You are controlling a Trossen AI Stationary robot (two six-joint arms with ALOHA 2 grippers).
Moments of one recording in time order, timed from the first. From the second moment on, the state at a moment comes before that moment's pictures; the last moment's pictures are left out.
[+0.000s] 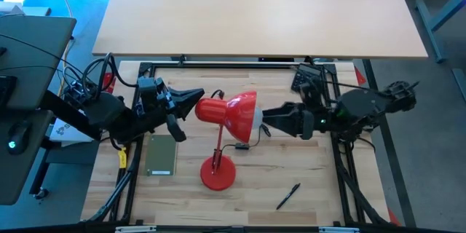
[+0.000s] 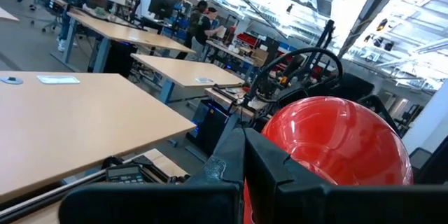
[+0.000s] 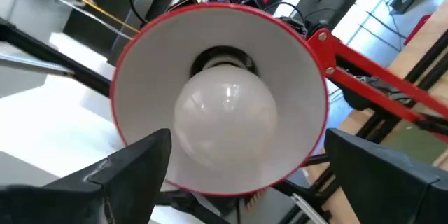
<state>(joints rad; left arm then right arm) -0.57 1.41 1.81 -0.22 -1.08 -0.28 0.45 1.34 1.65 -0.28 0.47 0.97</state>
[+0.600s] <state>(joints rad) -0.57 1.41 1.81 -0.18 -1.12 -0.29 0.45 1.30 1.65 -0.43 0.33 1.10</state>
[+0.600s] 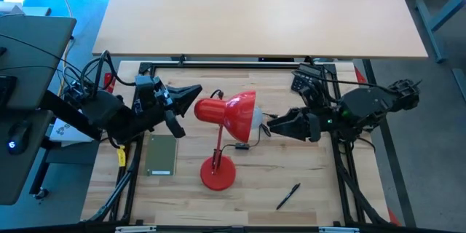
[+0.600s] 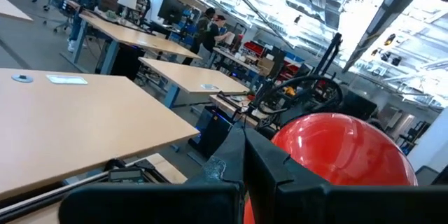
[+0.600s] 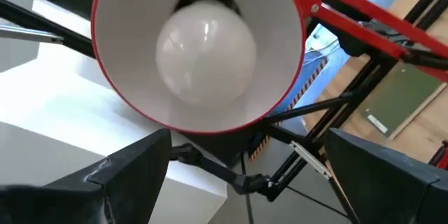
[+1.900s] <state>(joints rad) -0.57 1.41 1.81 -0.16 -1.18 -0.29 0.57 1.38 1.66 -0.23 0.66 -1.11</state>
